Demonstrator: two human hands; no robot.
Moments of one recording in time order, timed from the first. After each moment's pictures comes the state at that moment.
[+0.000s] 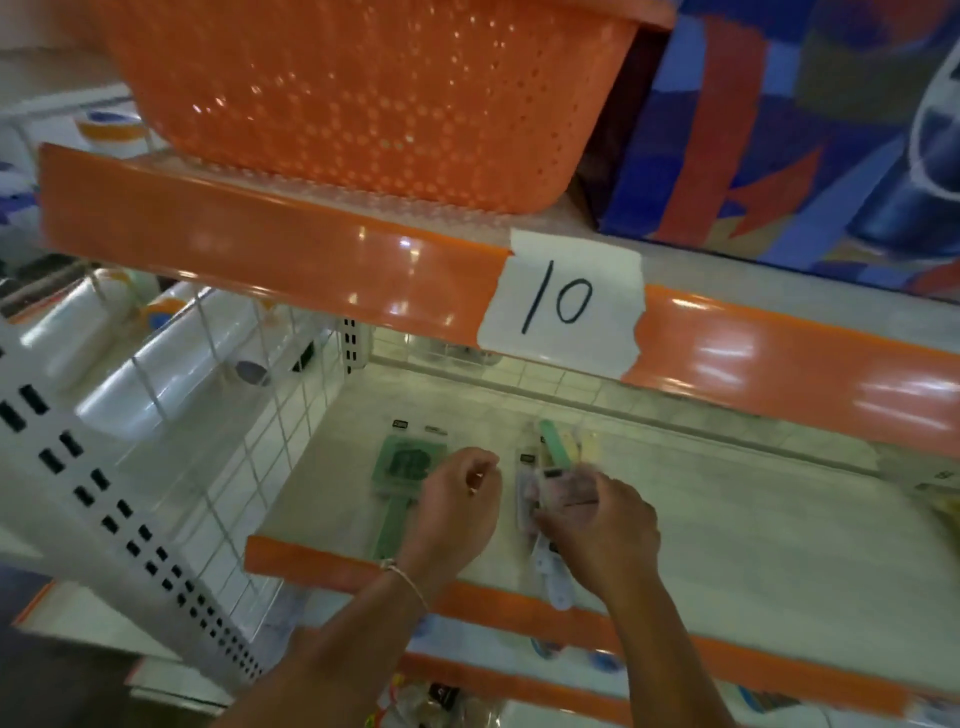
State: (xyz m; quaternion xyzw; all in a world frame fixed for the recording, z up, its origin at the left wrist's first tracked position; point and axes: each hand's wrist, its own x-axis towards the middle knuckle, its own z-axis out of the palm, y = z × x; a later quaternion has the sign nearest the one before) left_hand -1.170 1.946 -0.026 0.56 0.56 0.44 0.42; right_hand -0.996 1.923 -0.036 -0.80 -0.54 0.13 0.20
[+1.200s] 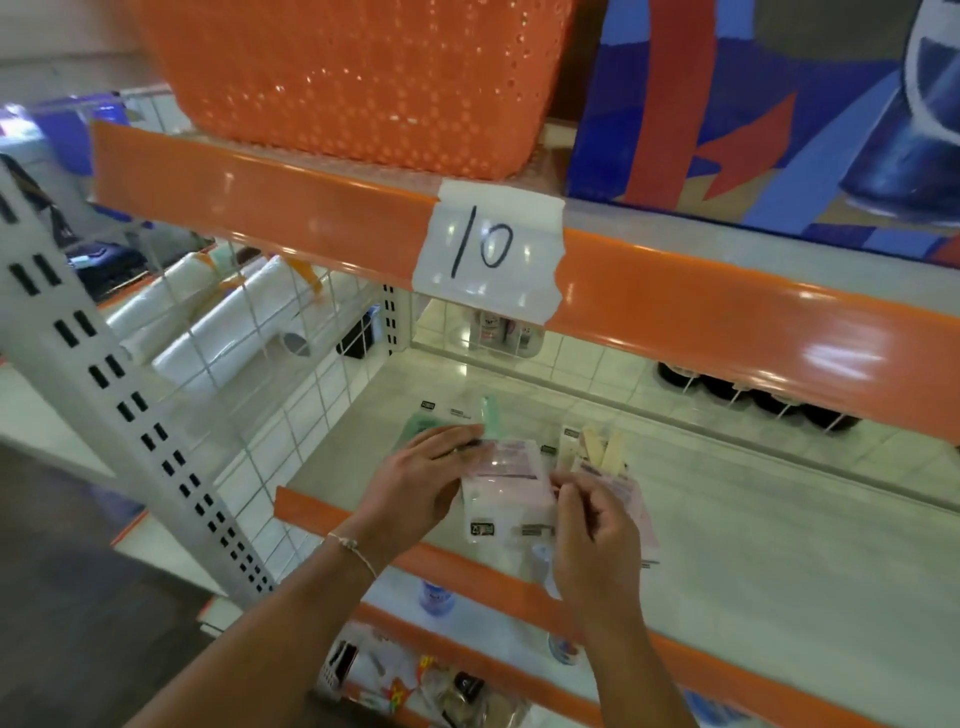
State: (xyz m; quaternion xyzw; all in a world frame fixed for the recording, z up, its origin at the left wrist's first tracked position) left_hand -1.220 1.929 -0.024 0.82 0.44 0.35 0.05; right_hand -1.019 1.884 -0.016 -0.62 -0.52 0.34 0.48
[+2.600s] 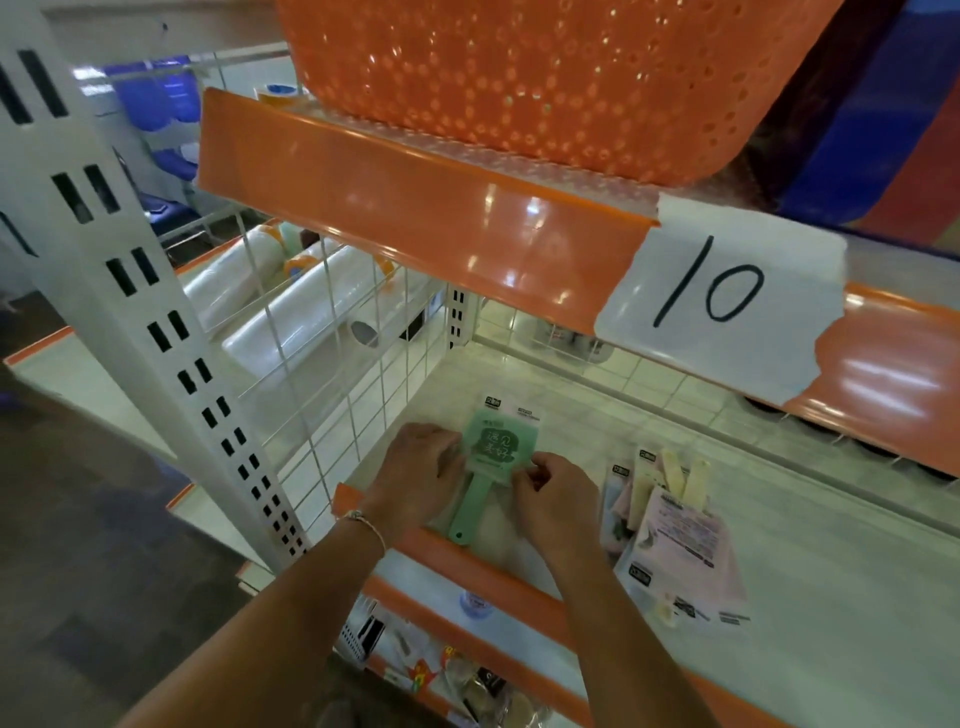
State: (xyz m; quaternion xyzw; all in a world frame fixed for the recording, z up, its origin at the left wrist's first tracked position) left_hand -1.287 1.968 -0.073 0.66 0.67 0.27 0.18; right_hand -1.110 1.971 -0.048 -0.68 -0.62 0.28 0.28
